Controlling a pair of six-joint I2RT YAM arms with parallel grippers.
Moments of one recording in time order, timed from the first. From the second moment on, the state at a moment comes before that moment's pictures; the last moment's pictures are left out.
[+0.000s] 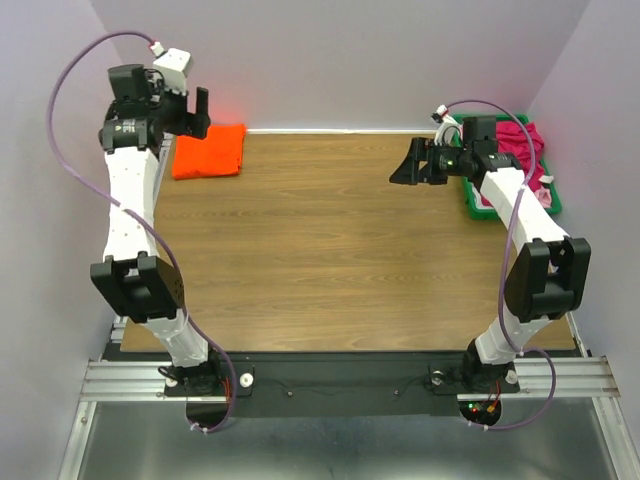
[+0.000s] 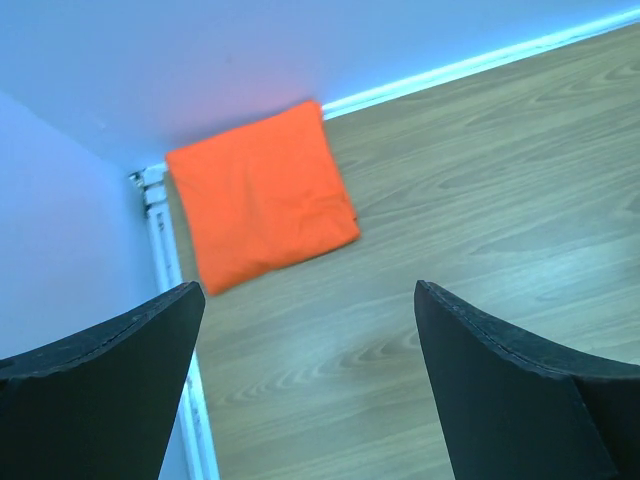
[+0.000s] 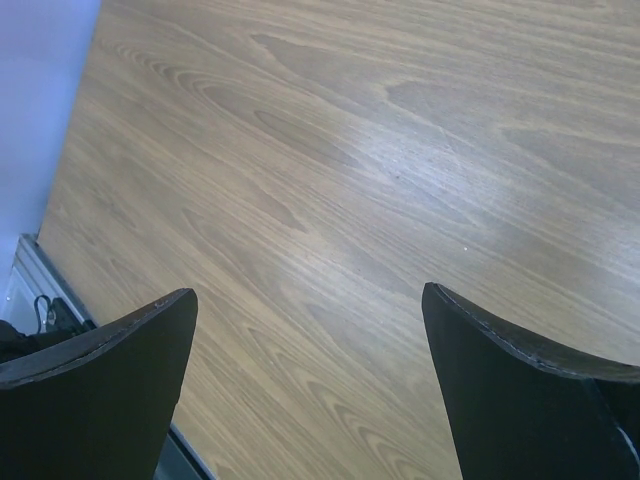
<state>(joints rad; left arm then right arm) 0.15 1.72 1.96 -0.68 0.35 0.27 0.07 1.71 1.50 -0.51 -0.72 0.16</state>
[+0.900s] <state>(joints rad) -0.09 2.55 2.31 -0.51 0.22 0.10 0.07 1.76 1.47 -0.52 -0.67 0.14</state>
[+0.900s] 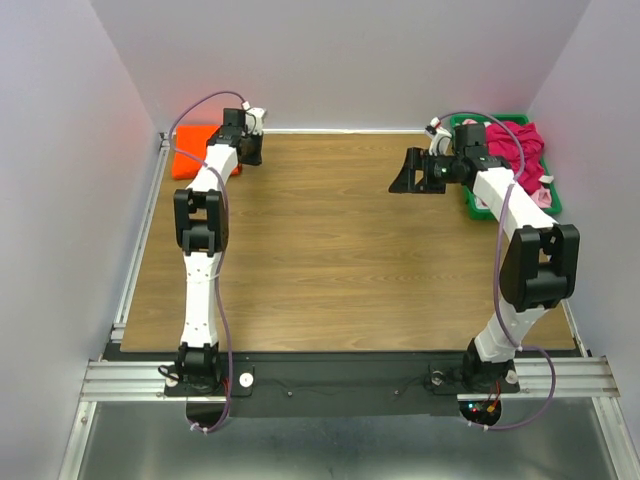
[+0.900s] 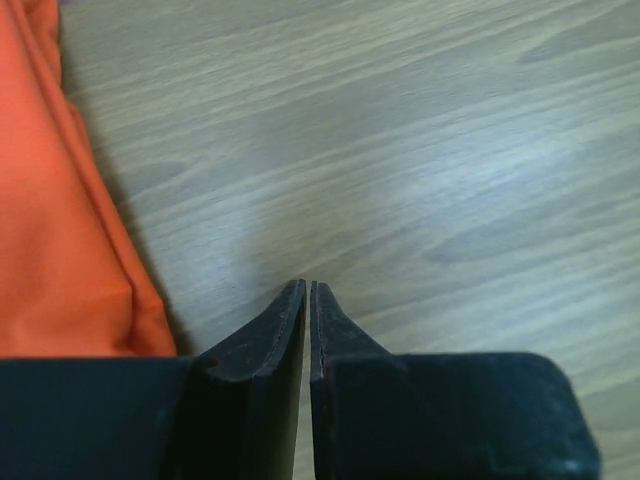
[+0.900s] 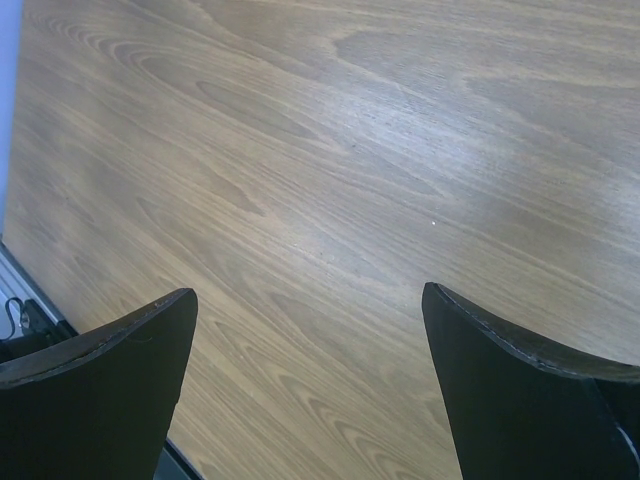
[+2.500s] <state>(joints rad) 0.04 2.67 2.42 -0.45 0.14 0.00 0.07 1.80 1.47 -0.52 -0.66 0.14</state>
